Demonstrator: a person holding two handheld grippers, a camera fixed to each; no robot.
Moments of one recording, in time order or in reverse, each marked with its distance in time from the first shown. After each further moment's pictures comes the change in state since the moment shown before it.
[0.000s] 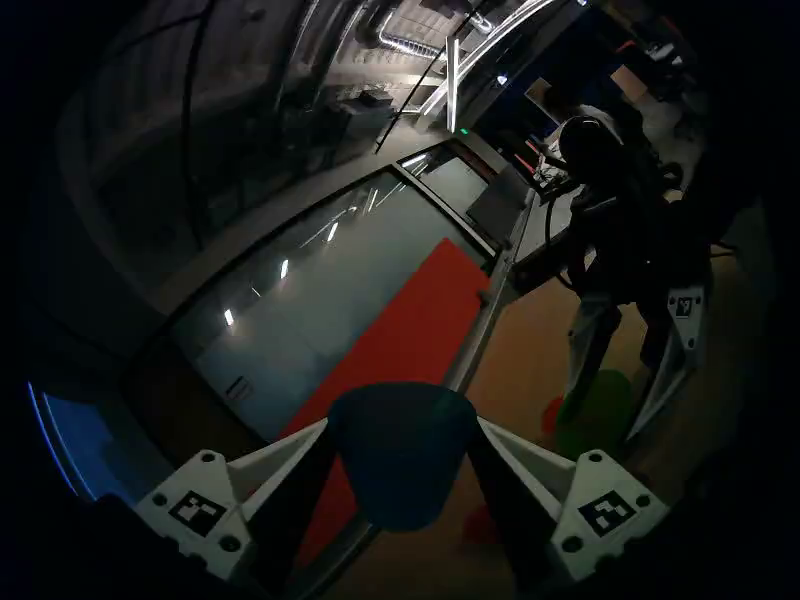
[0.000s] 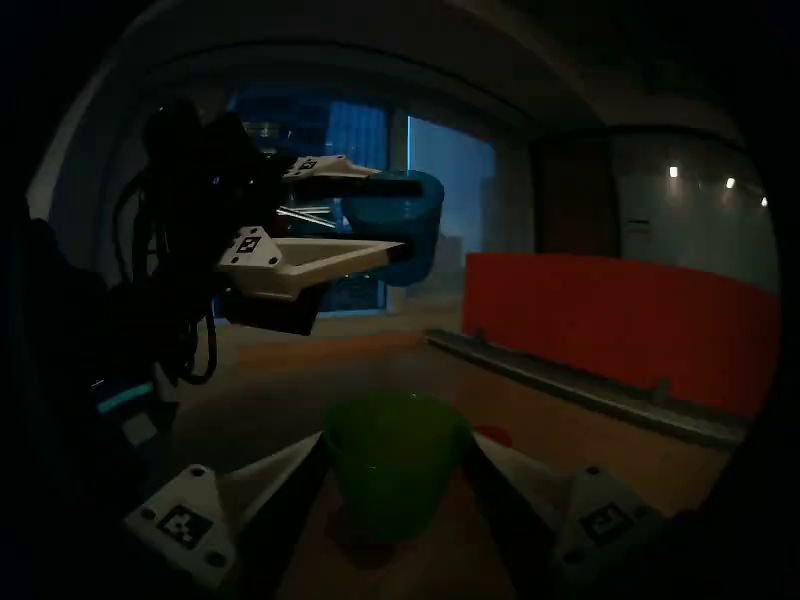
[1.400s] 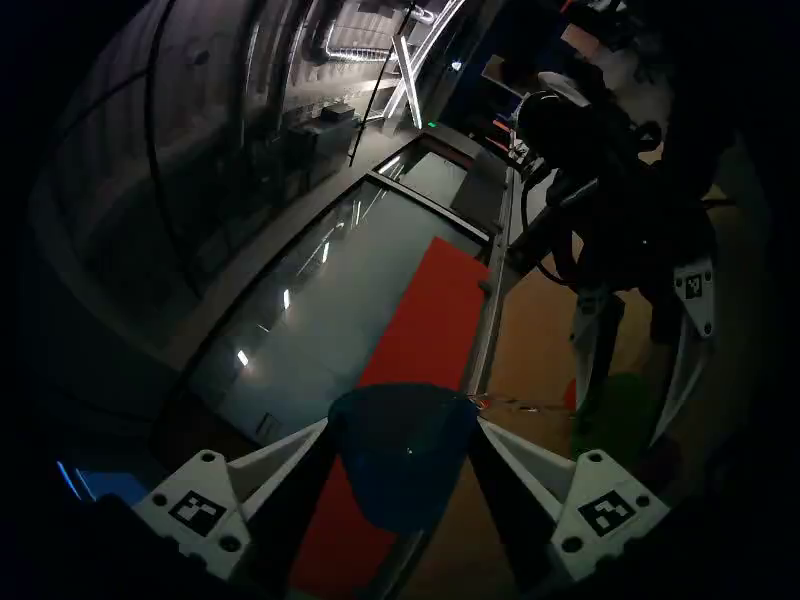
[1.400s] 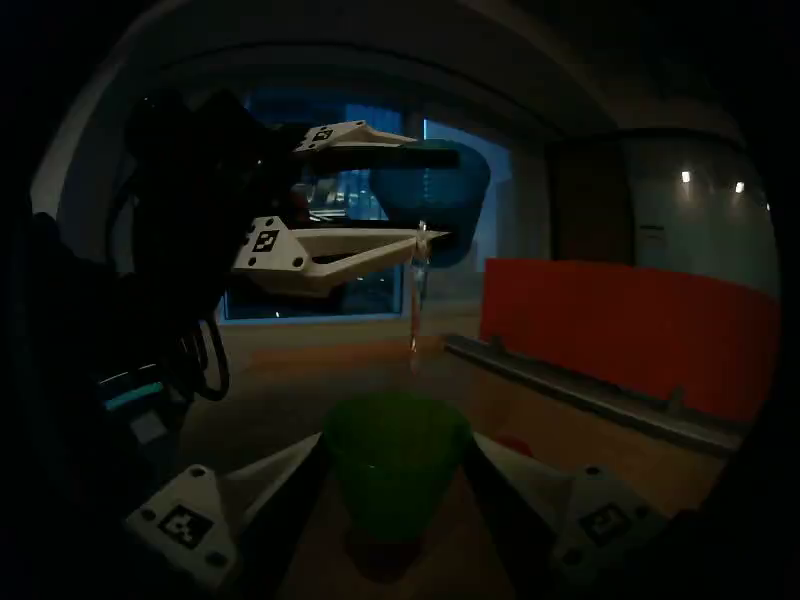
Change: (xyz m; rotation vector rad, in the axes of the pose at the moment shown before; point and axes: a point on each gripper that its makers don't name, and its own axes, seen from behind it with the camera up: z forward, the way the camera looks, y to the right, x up) left arm 0.023 -0.005 0.004 0.017 0.016 0.217; right arm 0.009 -0.009 0.018 0.048 0.013 -0.016
